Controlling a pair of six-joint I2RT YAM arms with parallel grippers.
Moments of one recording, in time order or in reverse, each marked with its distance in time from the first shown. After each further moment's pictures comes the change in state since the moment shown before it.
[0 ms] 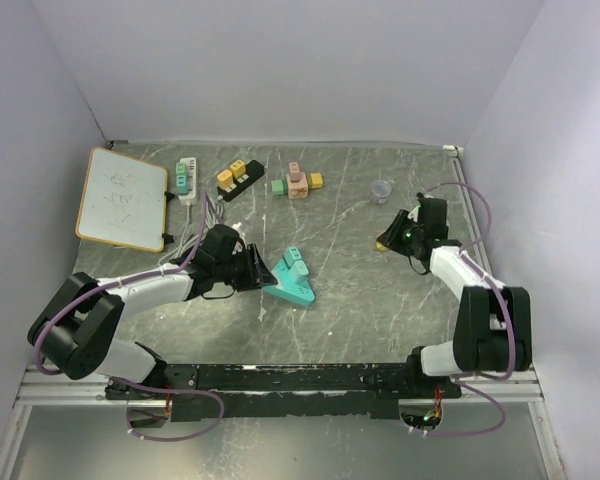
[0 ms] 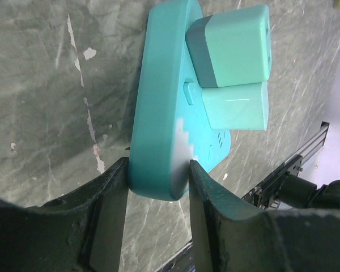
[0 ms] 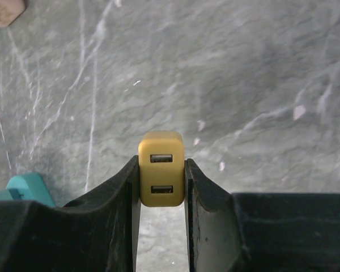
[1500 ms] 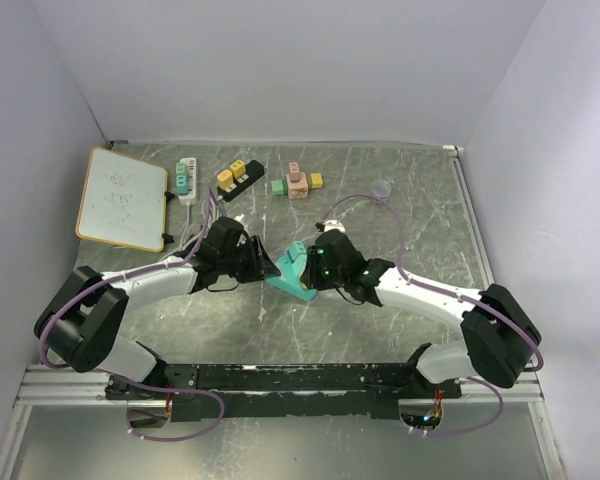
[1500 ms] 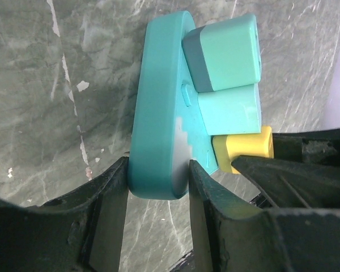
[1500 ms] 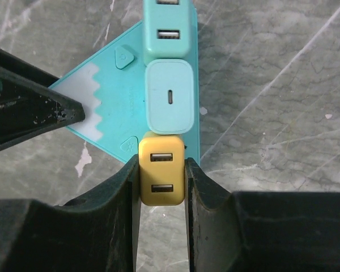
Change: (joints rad) left arm -0.002 0.046 0.071 -0.002 -0.031 -0.002; right arm 0.720 -0.020 -0.014 -0.013 0.215 0.183
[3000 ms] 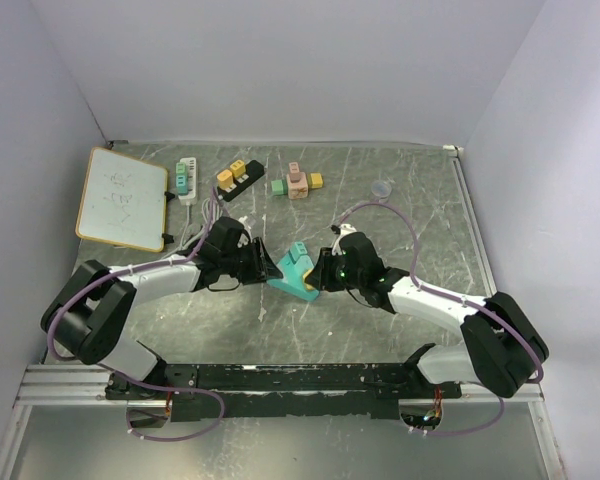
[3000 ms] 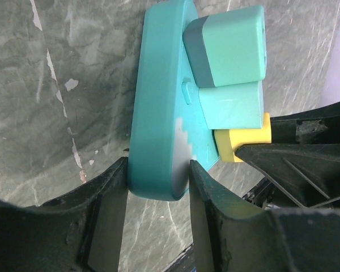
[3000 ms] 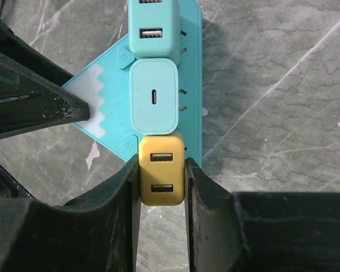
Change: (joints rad) left arm 0.013 0.046 0.000 0.031 0.085 0.013; right arm -0.094 -0.040 -0.150 0.206 -0.179 -0.033
